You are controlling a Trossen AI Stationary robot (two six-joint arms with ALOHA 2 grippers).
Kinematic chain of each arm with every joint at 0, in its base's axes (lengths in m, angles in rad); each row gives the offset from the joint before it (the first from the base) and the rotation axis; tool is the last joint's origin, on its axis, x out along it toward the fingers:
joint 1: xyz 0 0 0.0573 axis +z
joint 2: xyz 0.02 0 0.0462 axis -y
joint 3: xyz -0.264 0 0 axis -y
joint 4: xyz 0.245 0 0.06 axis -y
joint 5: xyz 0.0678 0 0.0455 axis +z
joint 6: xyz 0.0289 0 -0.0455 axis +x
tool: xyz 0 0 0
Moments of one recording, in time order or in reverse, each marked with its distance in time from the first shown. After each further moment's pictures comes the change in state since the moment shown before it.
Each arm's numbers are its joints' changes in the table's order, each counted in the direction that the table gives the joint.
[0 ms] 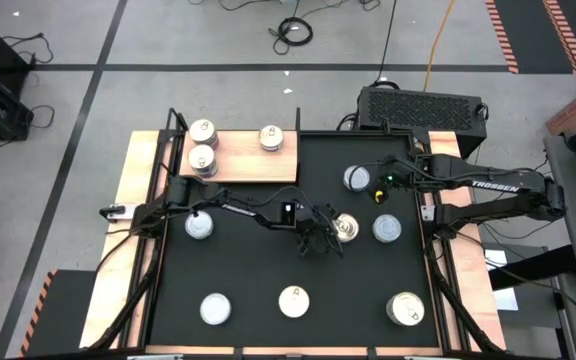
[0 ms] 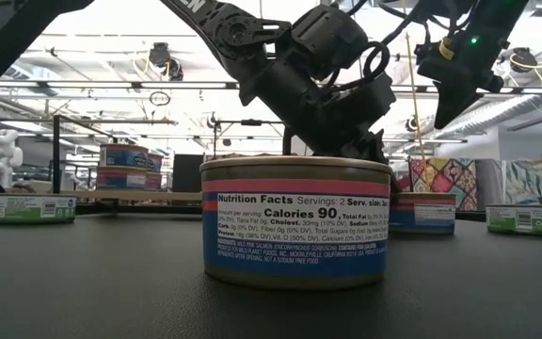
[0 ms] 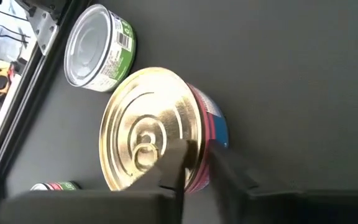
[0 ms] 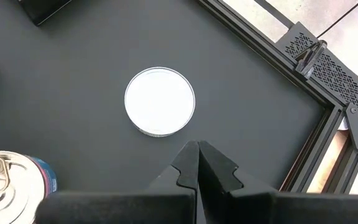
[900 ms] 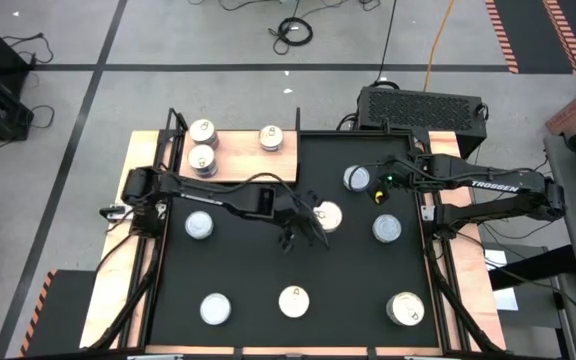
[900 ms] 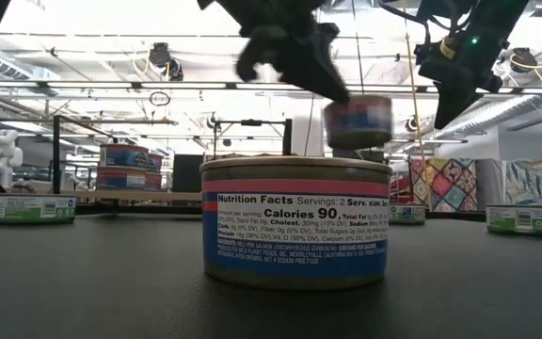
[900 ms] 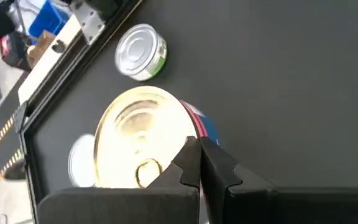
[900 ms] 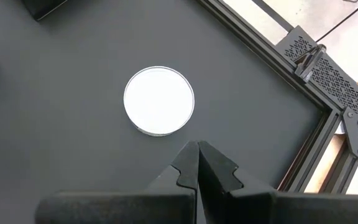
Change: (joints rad) left arm -0.026 0.340 -0.022 -0.346 0.024 -0.205; right arm 0.000 0.001 0.000 -0.001 -0.003 -0.027
